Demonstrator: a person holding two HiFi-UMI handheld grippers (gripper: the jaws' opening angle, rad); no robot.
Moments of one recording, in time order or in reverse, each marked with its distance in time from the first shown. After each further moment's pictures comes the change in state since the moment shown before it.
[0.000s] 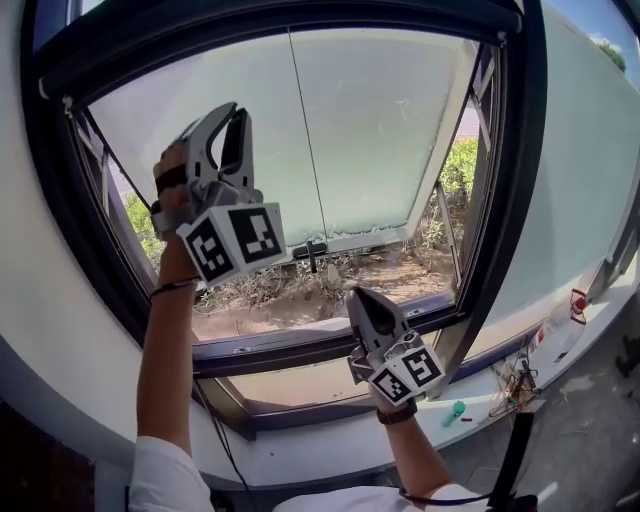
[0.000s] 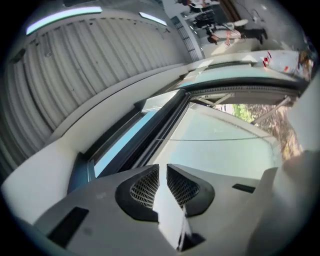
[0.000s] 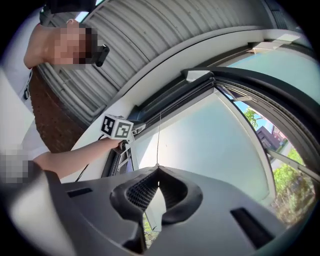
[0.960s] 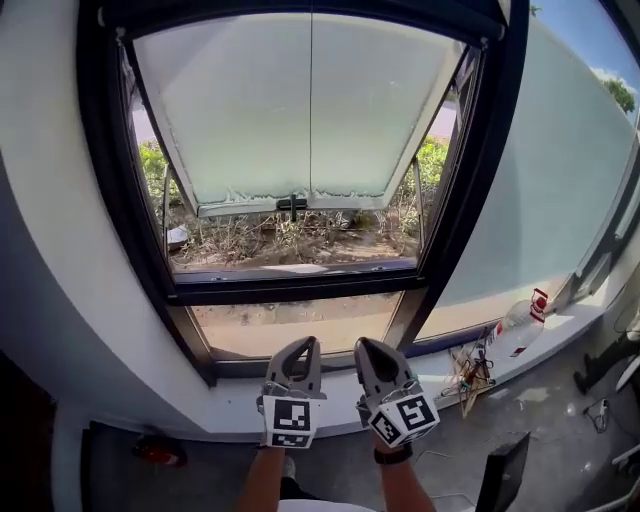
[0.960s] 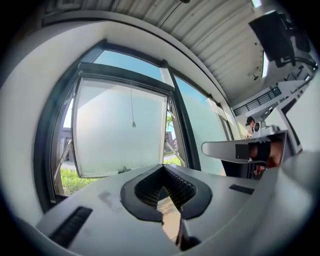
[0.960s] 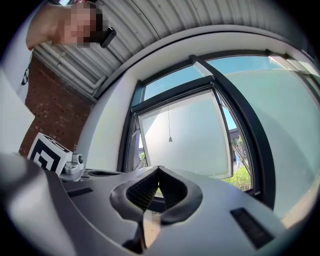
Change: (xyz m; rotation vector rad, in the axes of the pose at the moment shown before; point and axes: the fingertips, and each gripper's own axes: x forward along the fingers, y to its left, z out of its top) left arm -0.412 -0.248 0.085 -1.111 0.405 -0.541; right arm -0.230 0.094 0.000 -0.112 0.388 -0.124
